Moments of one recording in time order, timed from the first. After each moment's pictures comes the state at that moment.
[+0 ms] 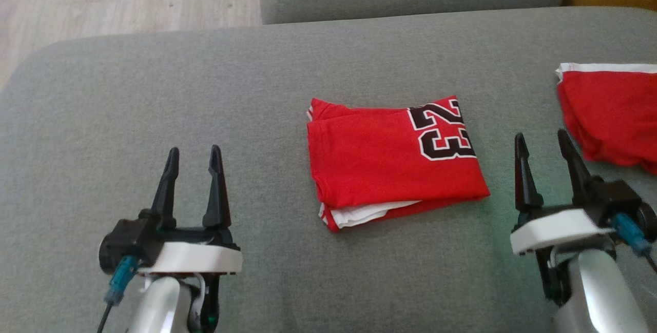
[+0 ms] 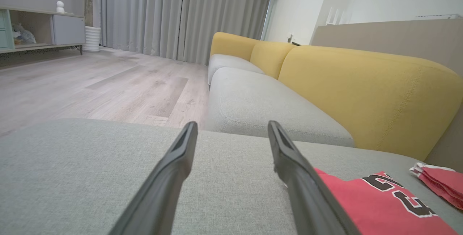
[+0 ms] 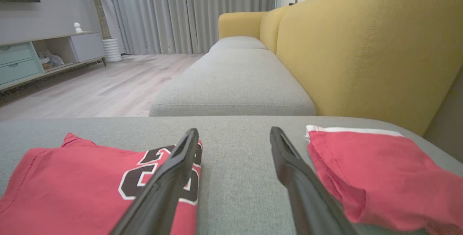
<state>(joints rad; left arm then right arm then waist) -0.16 0.05 -0.18 0.24 -0.31 -0.02 -0.26 -0.19 -0.06 -0.05 0.37 0.03 0.13 -0.25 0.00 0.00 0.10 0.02</state>
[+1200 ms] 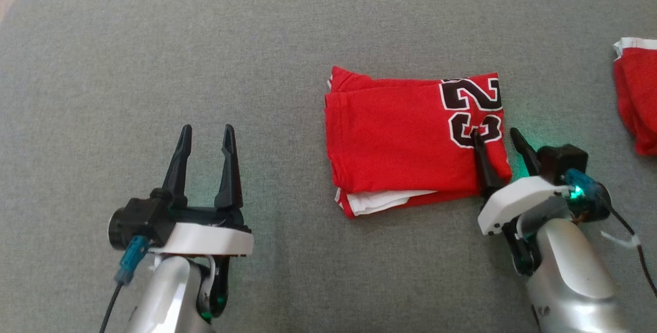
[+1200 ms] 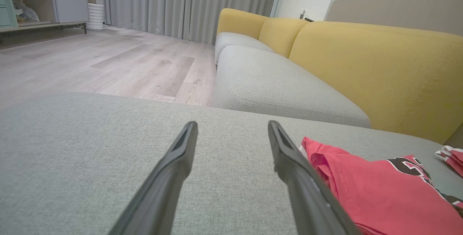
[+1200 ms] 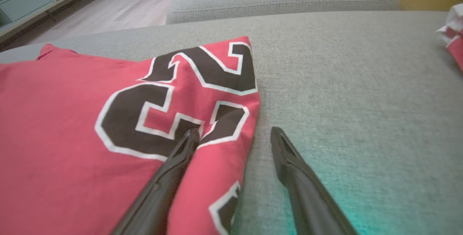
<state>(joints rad) -0.22 0.05 -0.23 0.25 -0.31 -0.02 -0.26 -0.36 -0.05 0.05 0.64 0.10 0.13 -0.12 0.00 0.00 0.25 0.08</state>
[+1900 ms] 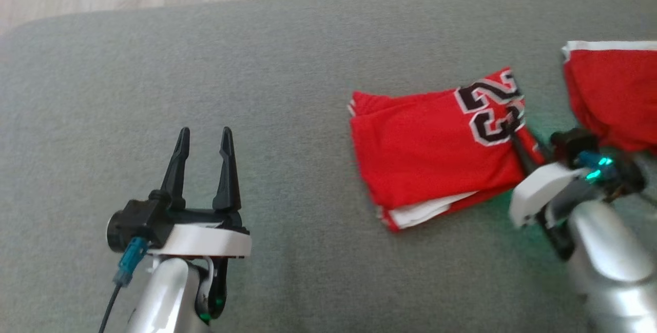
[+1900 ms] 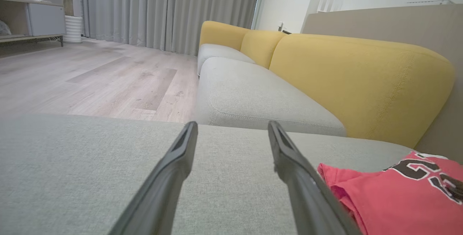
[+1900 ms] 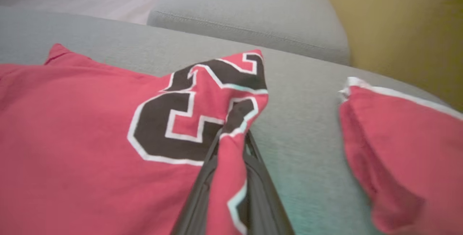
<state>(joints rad) -0.22 0.05 -0.22 0.26 -0.31 -0.02 -0.26 -0.43 -0.21 0.19 0.69 0.08 0.13 -0.09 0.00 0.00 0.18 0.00</state>
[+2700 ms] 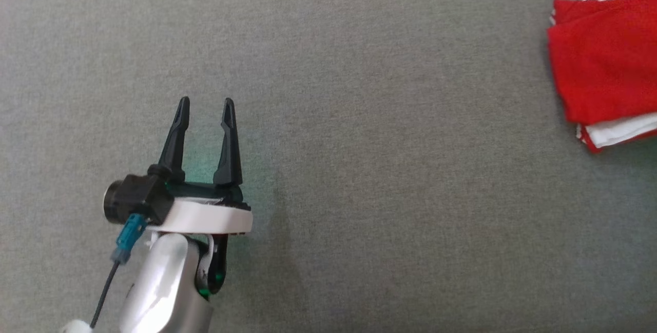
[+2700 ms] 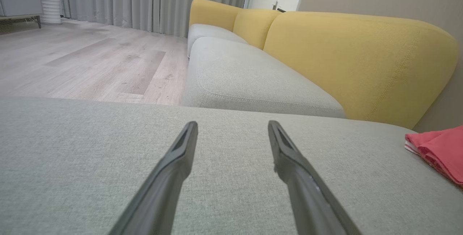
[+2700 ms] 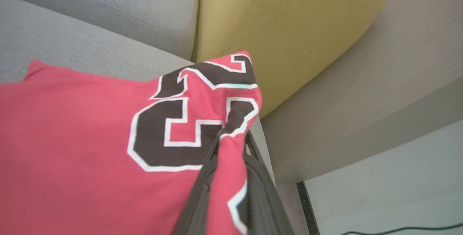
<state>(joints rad) -0.30 0.04 -0.23 0.26 -0.29 -0.03 -0.26 -0.59 -0.63 -0.03 0.62 -0.01 0.13 0.08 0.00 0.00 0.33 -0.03</state>
